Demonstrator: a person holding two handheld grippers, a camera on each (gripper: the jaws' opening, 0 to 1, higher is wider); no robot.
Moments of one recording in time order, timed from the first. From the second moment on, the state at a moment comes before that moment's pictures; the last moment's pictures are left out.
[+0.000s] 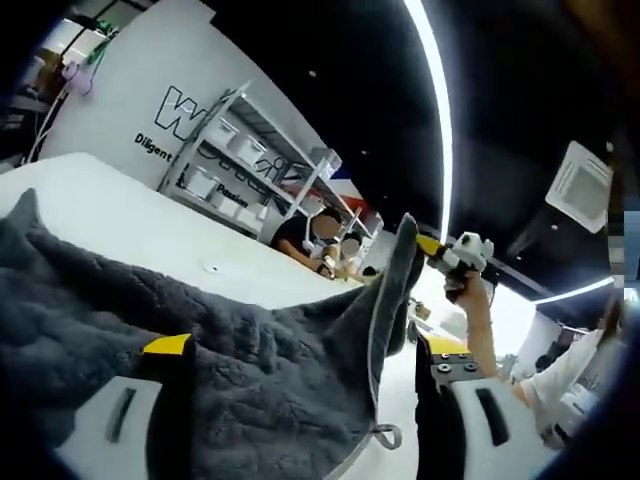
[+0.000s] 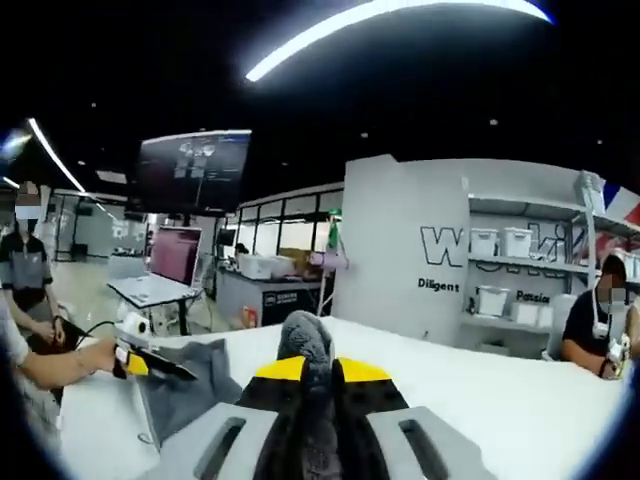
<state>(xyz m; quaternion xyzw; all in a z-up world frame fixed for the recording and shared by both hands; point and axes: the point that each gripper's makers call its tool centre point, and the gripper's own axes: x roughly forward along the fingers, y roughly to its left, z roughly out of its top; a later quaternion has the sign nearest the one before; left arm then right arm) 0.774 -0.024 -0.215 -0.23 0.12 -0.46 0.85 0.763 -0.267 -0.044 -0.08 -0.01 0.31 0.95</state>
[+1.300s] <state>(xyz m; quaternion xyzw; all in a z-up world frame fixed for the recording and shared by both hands) 0.770 -0.027 -0.222 -0.23 0.14 -0.46 0.84 0.567 -0.061 -0.219 -0.39 0.19 0.72 0.54</state>
